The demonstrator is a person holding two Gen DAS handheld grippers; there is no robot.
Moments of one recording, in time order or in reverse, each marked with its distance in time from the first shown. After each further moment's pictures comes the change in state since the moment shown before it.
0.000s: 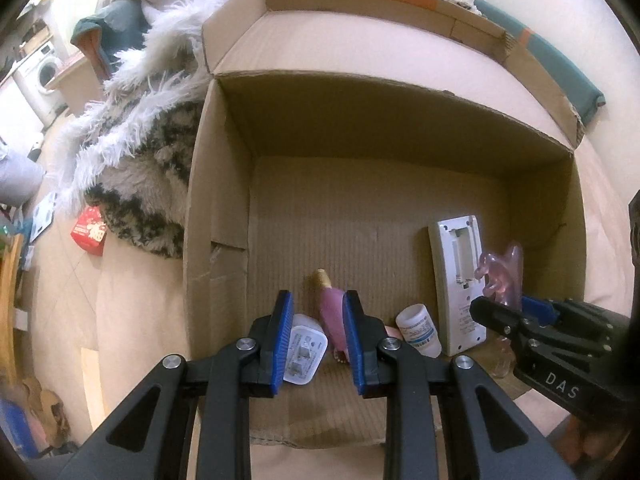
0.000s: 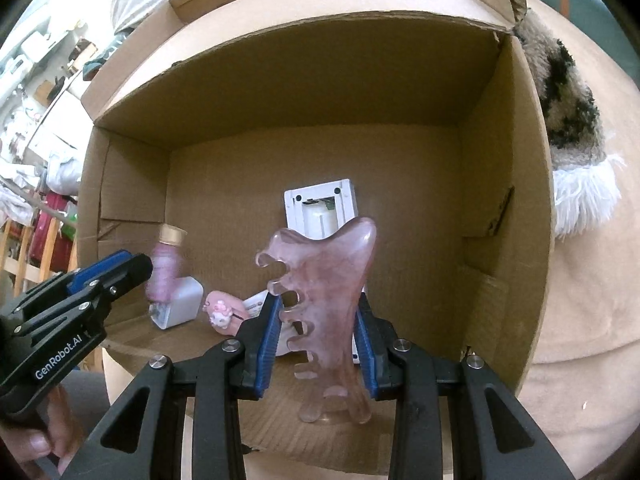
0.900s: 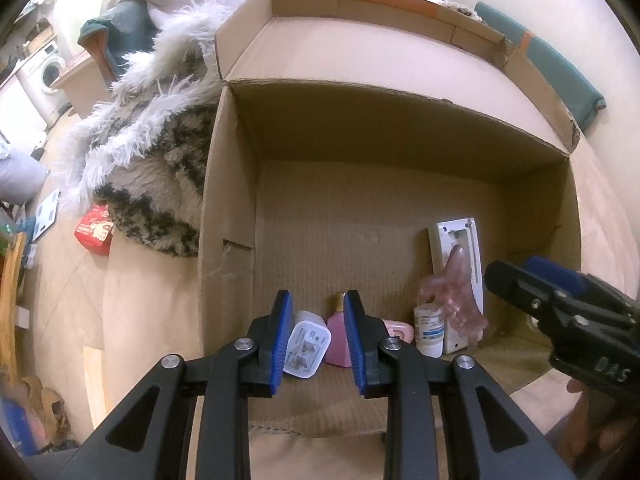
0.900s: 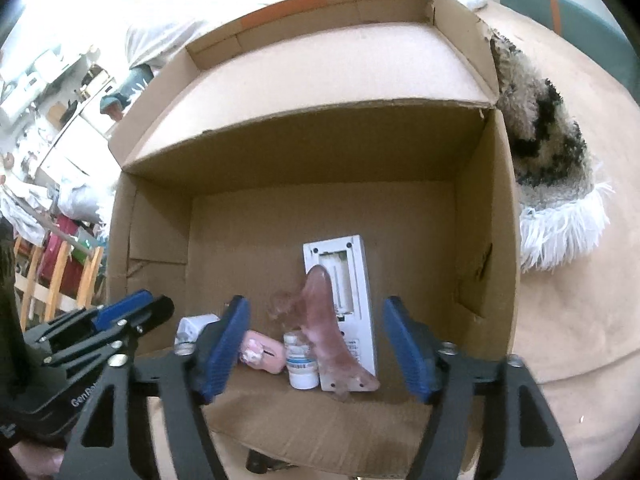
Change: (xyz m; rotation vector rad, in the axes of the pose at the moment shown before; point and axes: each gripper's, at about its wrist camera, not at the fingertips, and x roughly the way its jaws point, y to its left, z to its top) left arm -0.014 0.001 -0.001 -0.005 -0.014 0.012; right arm -0.034 -0.003 0.007 0.018 -0.143 0.052
